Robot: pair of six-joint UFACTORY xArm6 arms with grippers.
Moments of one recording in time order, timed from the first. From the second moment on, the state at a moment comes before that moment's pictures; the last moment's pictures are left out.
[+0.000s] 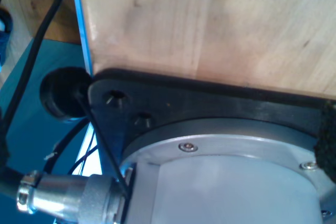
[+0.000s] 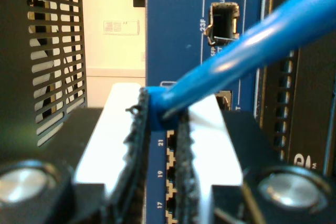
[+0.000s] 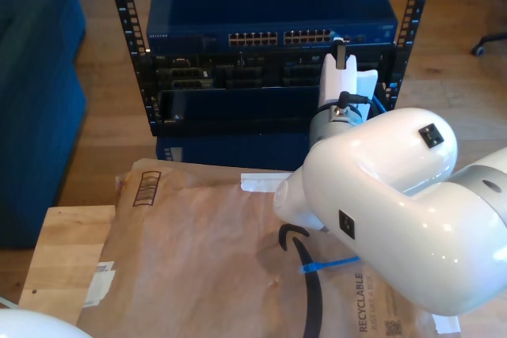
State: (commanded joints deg) left arm 95.2 -27.0 -7.7 7.6 64.8 -6.8; right arm 27.9 37.6 -64.8 38.8 -70.7 72.4
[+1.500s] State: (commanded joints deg) left arm 95.2 -27.0 -7.7 7.6 64.8 -6.8; right arm 27.9 38.8 -66.3 37.7 -70.7 72.4
